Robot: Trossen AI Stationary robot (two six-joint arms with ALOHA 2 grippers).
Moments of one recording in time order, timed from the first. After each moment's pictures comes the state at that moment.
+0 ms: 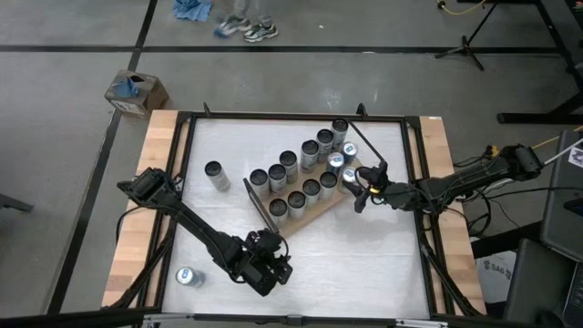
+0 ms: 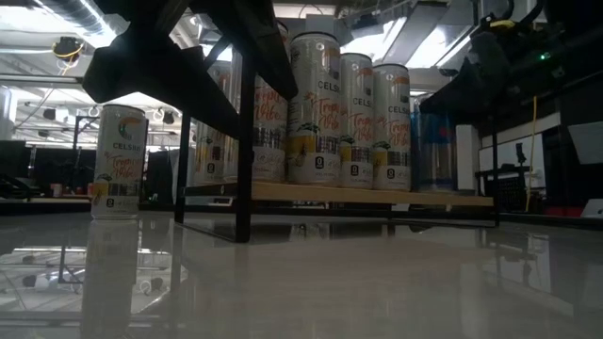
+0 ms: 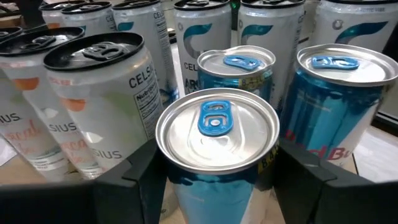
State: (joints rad) left arm -0.60 1.93 1.36 -0.51 -0.62 -1.43; right arm 0.26 0.93 0.32 0.24 0.75 0.39
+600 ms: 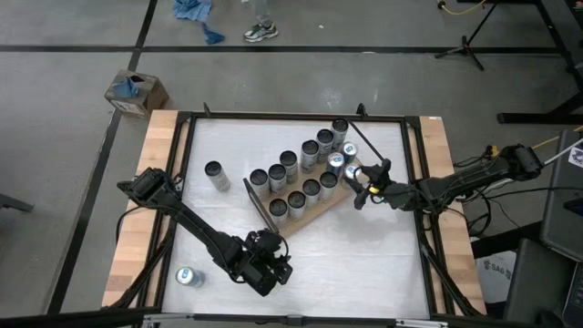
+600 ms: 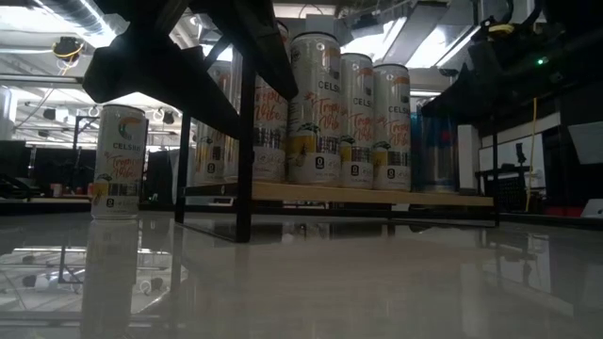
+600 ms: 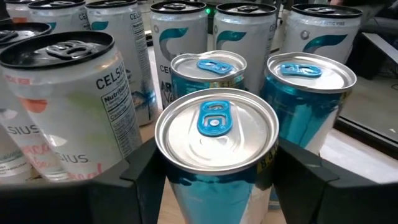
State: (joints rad) left arm -0.60 1.93 1.36 -0.51 -0.62 -1.43; right arm 0.26 0.93 0.32 0.21 0.83 0.36
